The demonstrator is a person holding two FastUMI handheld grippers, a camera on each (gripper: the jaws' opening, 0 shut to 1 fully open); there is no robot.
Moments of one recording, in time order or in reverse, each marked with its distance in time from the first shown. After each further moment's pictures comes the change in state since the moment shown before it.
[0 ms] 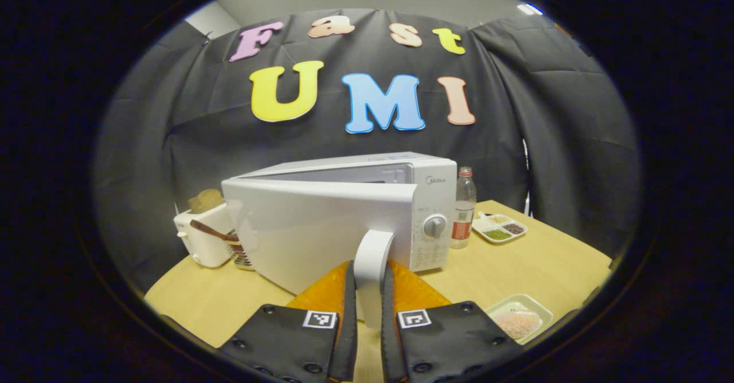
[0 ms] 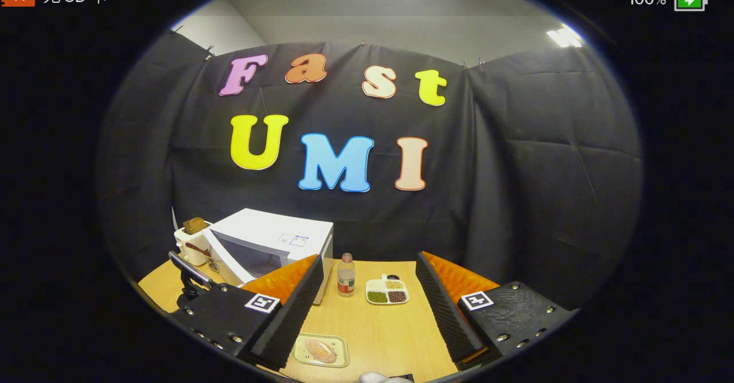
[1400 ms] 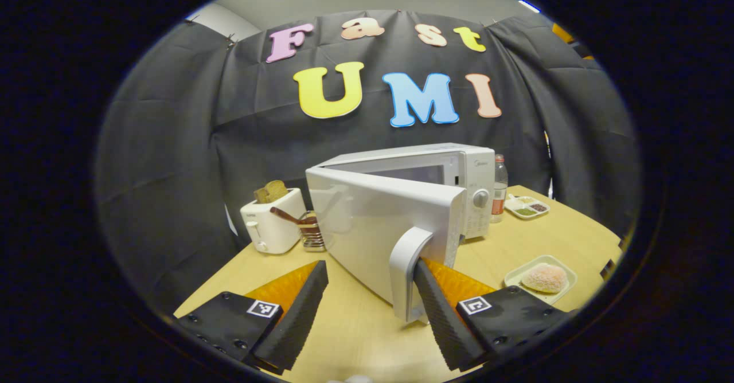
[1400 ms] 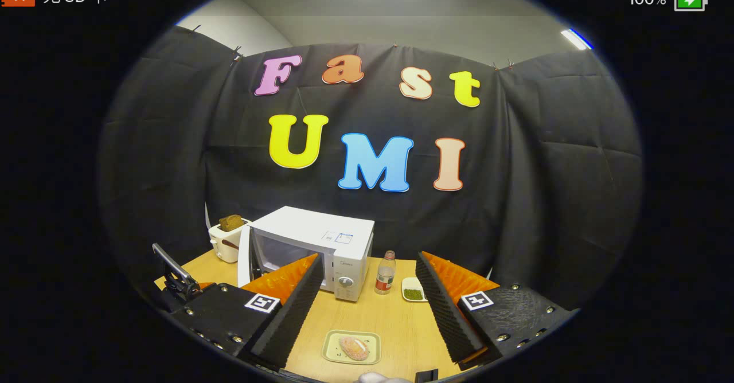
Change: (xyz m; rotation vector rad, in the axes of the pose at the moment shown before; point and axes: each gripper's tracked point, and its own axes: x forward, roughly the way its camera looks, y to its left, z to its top) left arm -0.109 0.132 -0.024 0.029 0.051 0.146; right arm -0.015 0.080 -0.006 -0.007 0.009 0.162
